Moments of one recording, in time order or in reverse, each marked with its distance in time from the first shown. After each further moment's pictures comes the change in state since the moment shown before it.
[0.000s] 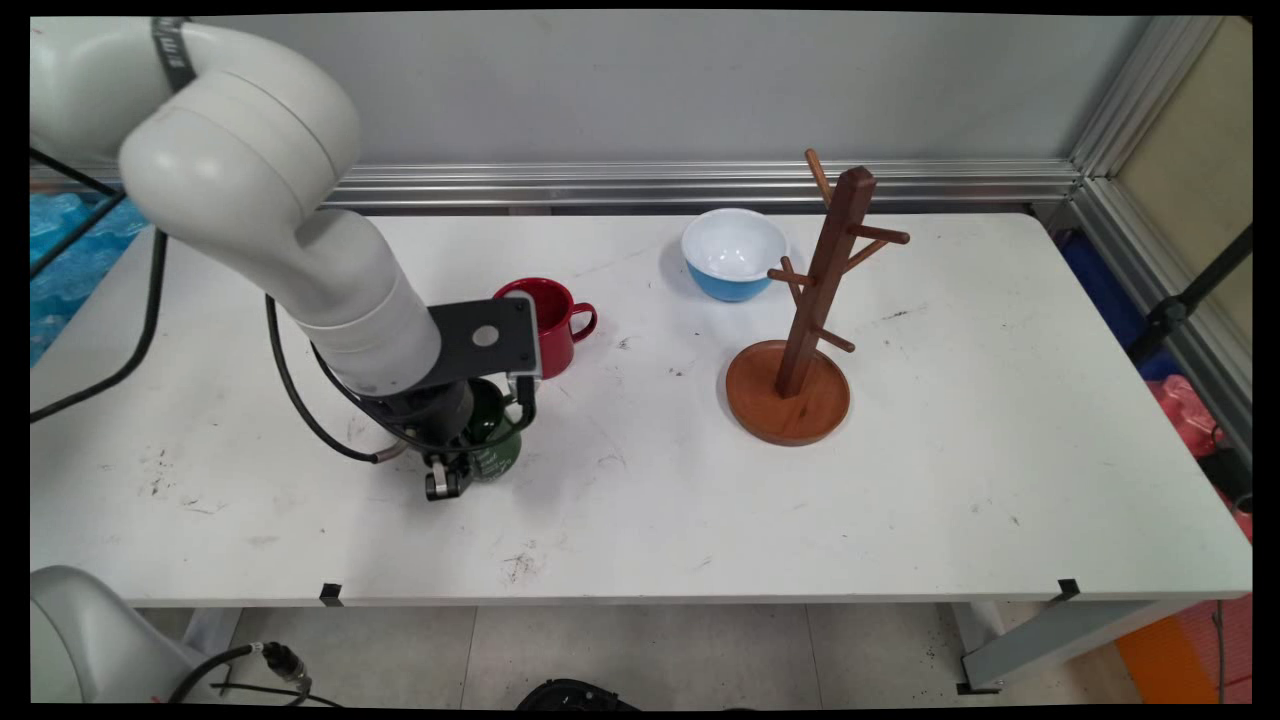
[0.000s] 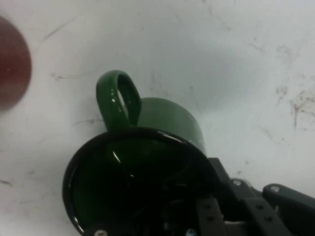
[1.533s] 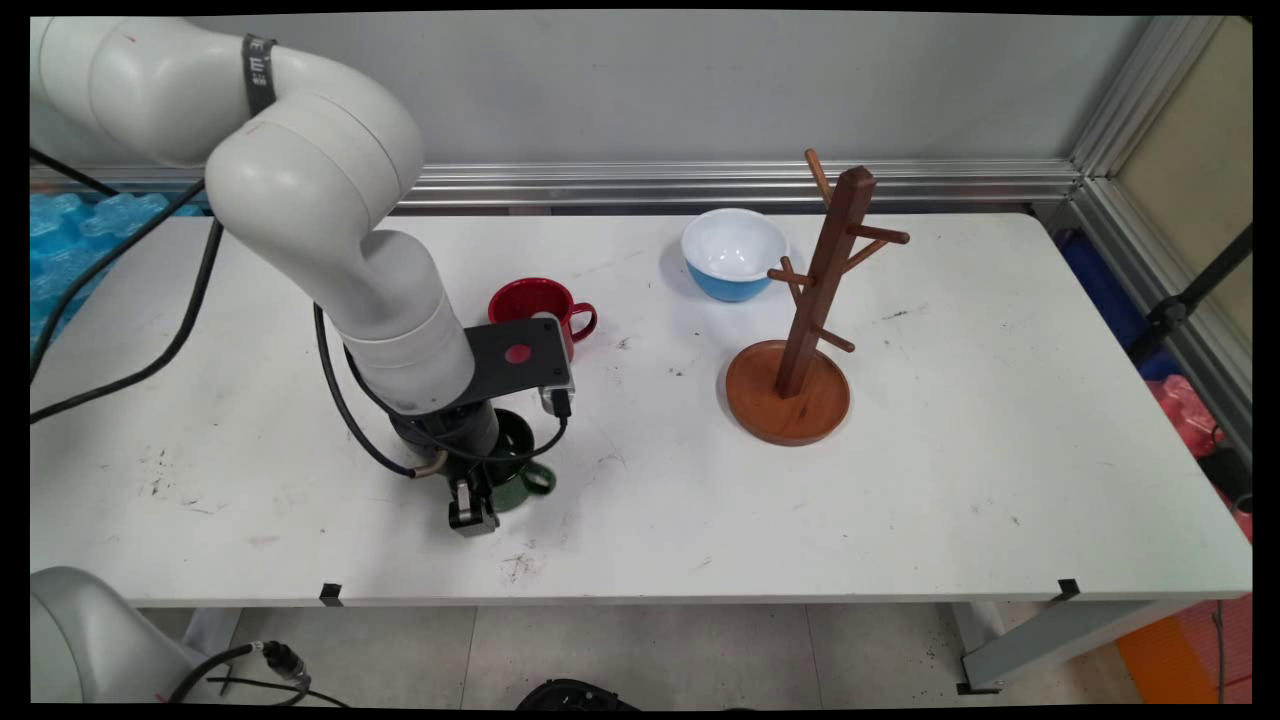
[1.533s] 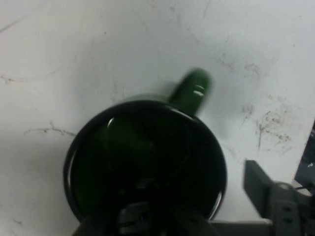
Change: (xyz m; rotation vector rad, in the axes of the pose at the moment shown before) arm 0.021 0.006 0.015 -0.083 -0.036 -0.076
